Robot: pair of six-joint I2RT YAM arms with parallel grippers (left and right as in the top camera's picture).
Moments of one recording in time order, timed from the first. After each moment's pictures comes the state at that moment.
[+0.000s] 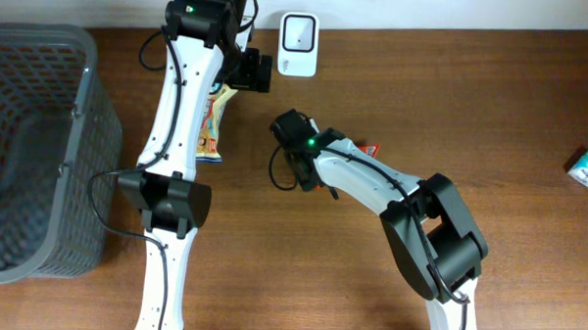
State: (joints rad) left arm -0.25 2.48 2.81 -1.61 0.02 -0.14; right arm 0.62 2.12 1.48 -0.73 0.36 0.16
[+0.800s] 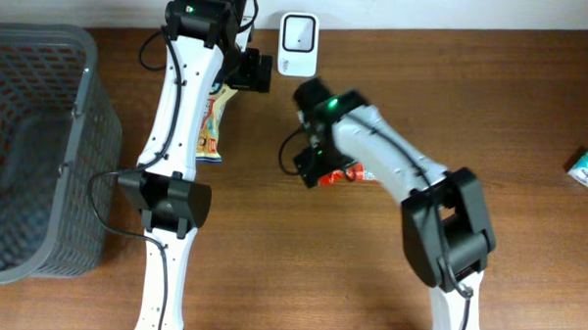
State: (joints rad) left arm -0.25 2.48 2.81 -1.61 0.02 -0.14; right arm 0.54 2.14 1.70 -1.08 0.14 0.08
